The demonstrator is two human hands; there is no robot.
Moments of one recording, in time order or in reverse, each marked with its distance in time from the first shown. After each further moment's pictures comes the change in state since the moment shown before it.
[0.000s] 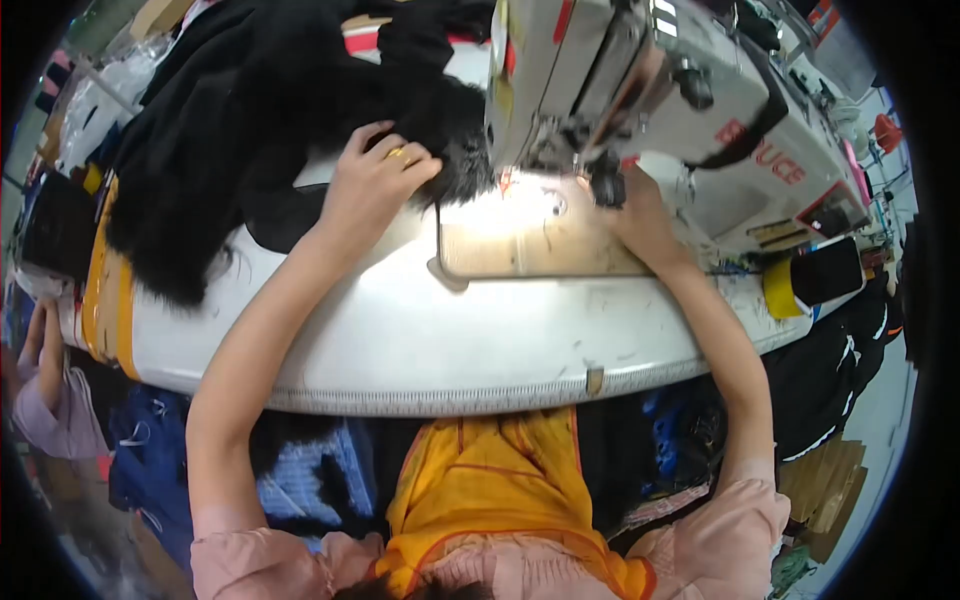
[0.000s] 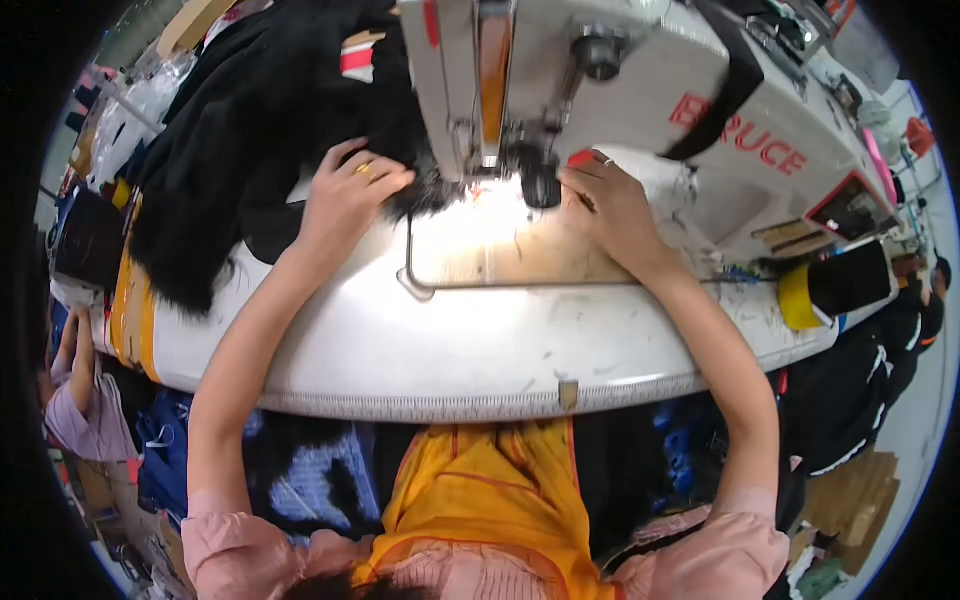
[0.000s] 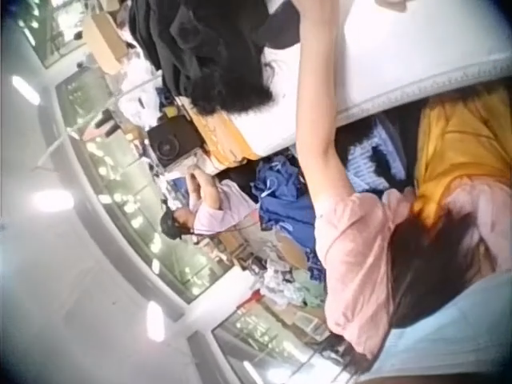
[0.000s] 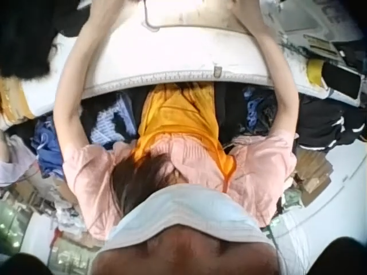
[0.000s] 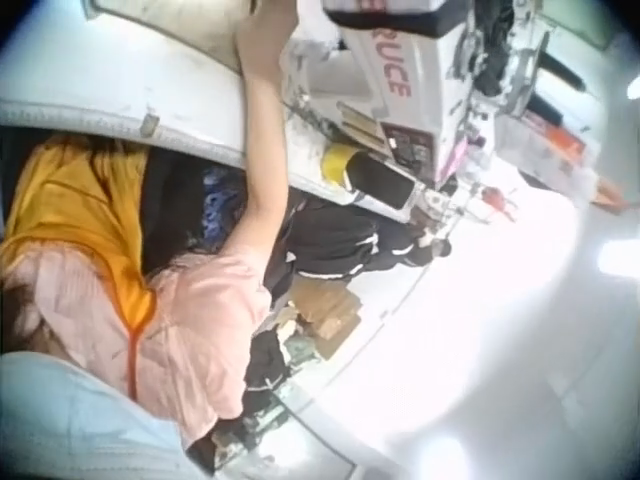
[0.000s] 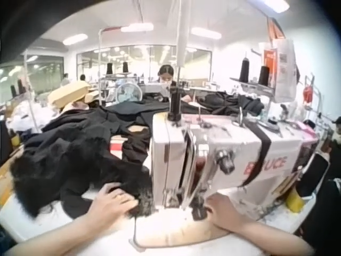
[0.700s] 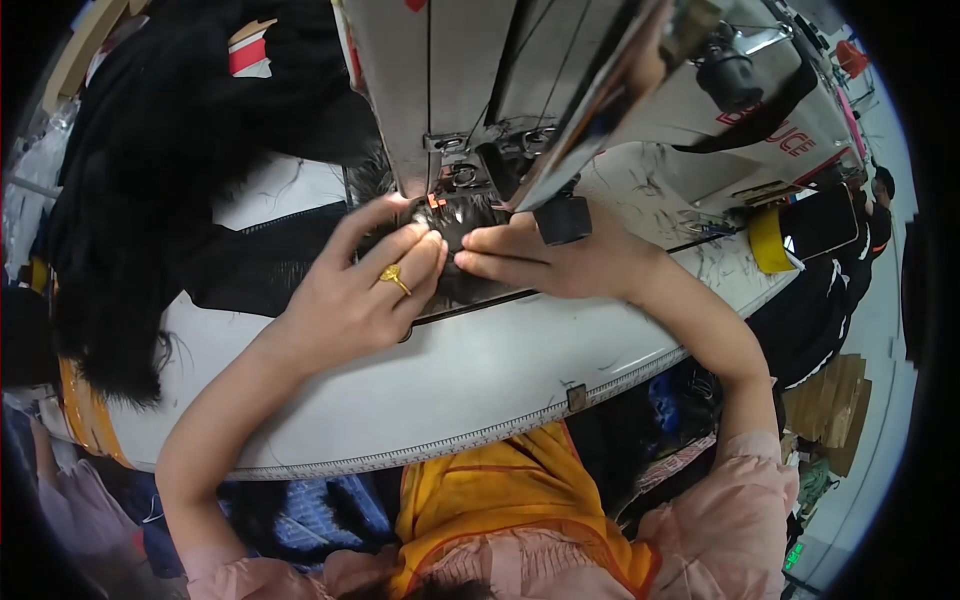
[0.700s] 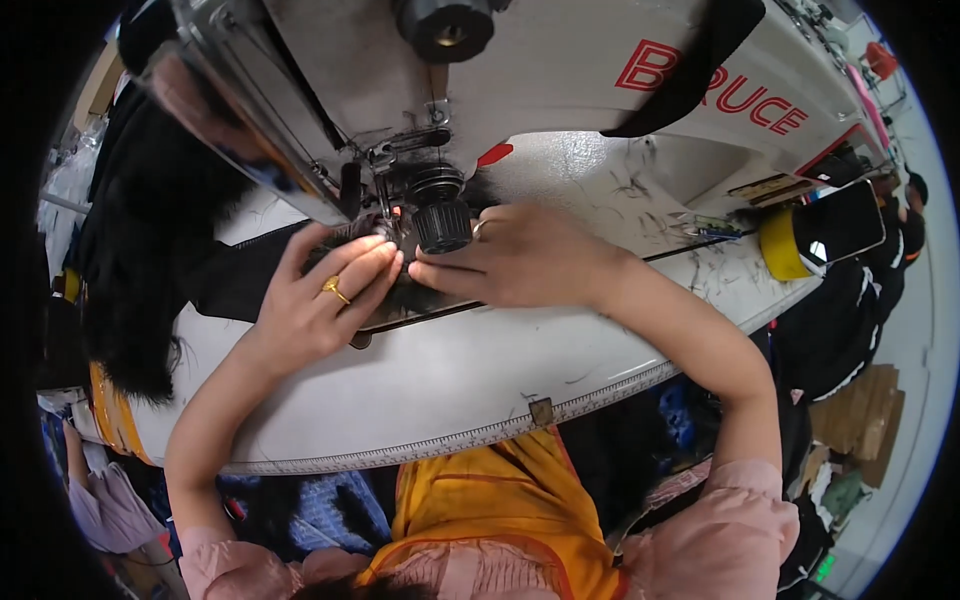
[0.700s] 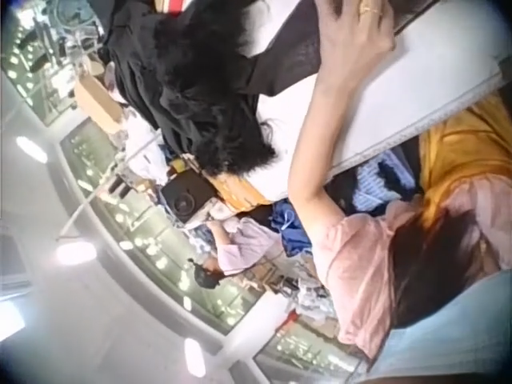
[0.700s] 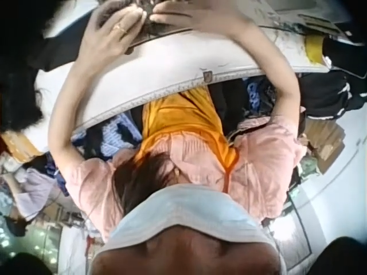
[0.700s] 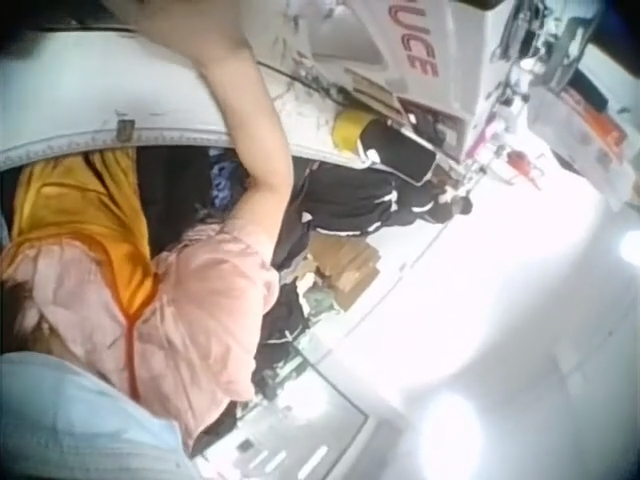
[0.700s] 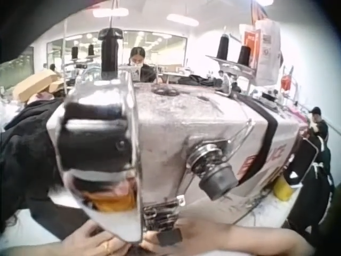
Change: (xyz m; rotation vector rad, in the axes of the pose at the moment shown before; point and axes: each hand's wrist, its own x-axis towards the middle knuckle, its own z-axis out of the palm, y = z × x) left_hand 0.018 0.049 -0.010 -0.112 -0.015 0.322; right_hand -0.004 -0.028 -0.003 -0.165 -0.224 -0.534
